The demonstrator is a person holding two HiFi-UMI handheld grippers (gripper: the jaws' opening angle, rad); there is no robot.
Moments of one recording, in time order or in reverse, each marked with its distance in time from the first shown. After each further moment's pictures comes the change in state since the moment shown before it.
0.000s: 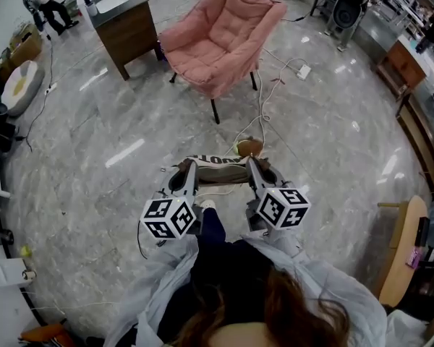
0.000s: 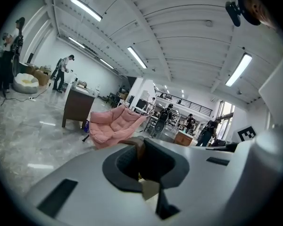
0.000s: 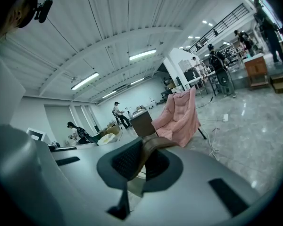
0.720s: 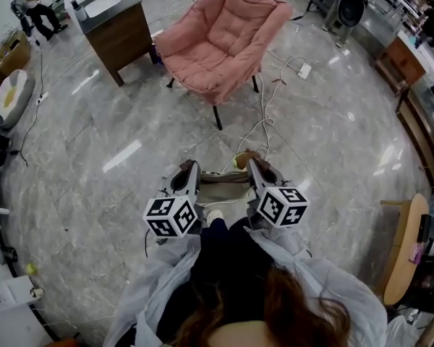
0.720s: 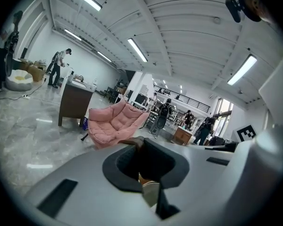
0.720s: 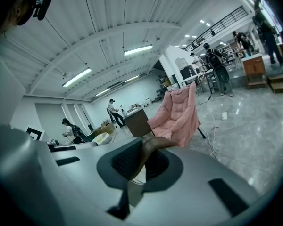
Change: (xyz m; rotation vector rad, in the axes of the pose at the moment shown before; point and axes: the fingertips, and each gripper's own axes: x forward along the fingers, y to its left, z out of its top) left arm 0.077 0.083 0.030 -0.003 0.083 -0.034; right arm 0.110 -0.002 0.008 0.016 0.028 -0.072
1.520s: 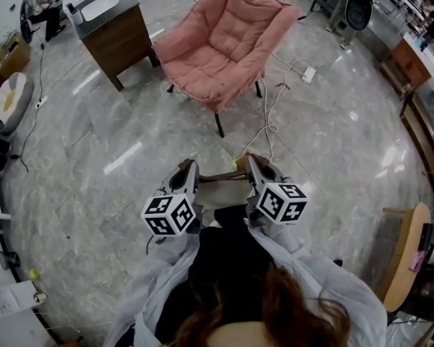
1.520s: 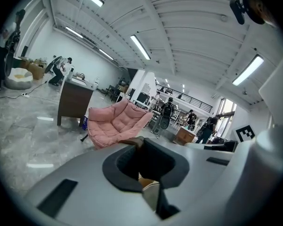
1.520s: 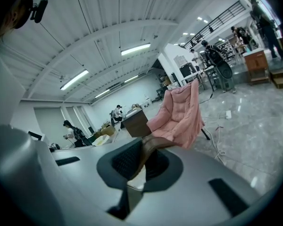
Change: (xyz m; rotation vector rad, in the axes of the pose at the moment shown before) left arm 0.072 0.030 0.022 -0.018 0.018 0.018; right arm 0.073 -0.029 0.036 0.033 0.003 0.017
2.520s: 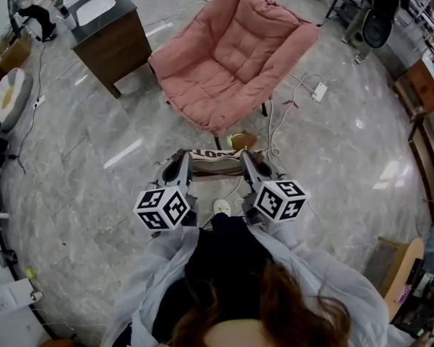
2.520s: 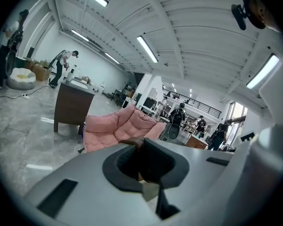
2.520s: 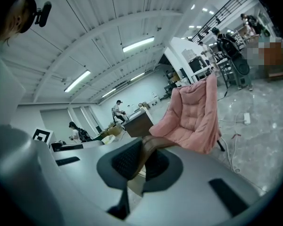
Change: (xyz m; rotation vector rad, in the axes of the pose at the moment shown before) left arm 0.193 0.053 0.092 -0.030 -0.067 0.073; right arm 0.177 -0.069 0.101 -0.002 0.054 0.132
